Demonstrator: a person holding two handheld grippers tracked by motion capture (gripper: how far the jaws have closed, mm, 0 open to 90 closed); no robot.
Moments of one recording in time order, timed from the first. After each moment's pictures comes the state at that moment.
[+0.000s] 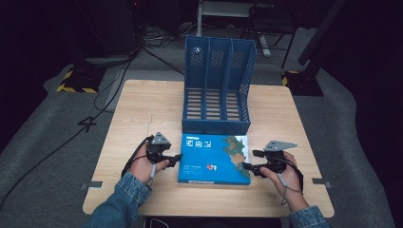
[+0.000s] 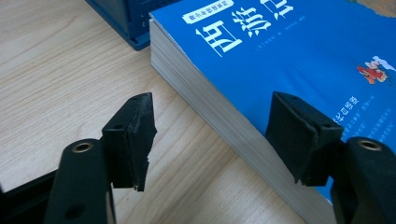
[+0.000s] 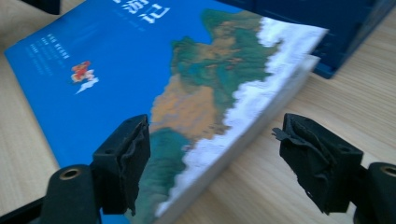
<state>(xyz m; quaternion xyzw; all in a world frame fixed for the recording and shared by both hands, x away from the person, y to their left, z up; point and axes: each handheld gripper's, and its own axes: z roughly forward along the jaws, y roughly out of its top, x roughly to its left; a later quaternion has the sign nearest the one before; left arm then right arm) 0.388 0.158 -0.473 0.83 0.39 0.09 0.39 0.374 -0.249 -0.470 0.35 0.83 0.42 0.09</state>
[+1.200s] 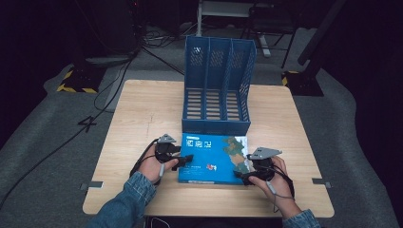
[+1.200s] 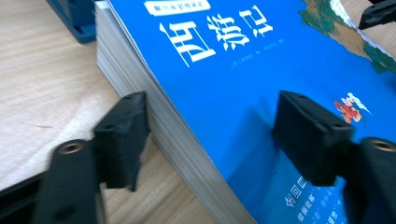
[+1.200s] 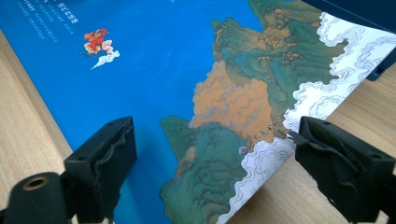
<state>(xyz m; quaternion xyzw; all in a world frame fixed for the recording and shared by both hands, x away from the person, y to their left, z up) 0.394 0.139 -0.492 0.79 0.42 0.04 0.44 0.358 -0.216 -0.477 0.33 0.86 0.38 0.13</state>
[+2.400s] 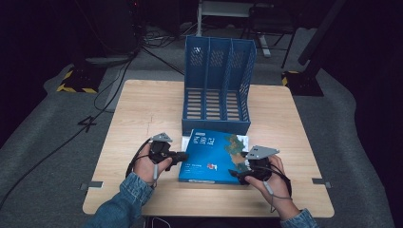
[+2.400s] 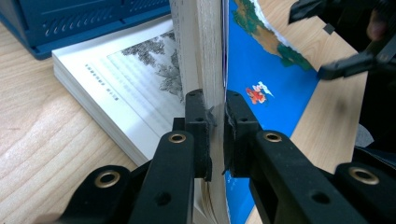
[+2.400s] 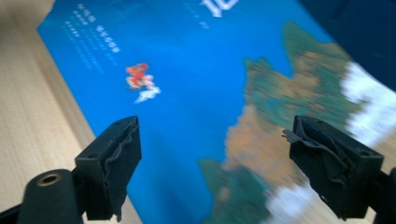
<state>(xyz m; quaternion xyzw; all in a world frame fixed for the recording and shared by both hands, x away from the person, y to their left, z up) 0.374 0.147 -0.448 0.80 0.38 -0.03 0.45 0.351 -0.197 -0.453 0.28 0.86 0.40 0.14</state>
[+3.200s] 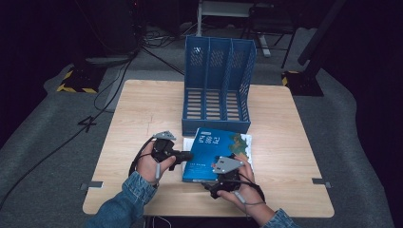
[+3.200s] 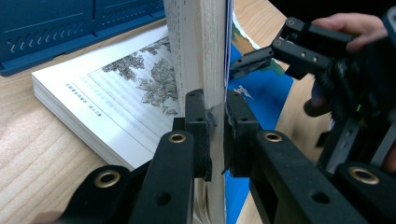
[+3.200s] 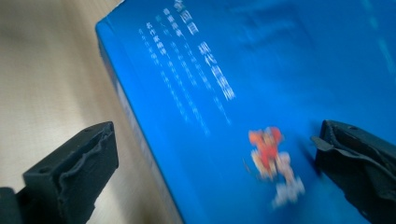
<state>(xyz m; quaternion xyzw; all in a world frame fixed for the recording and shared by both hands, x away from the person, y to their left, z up) 0.371 0.137 -0.434 0.80 0.38 -0.06 0.46 0.330 -0.107 -0.478 0.18 0.88 0.39 0.20</state>
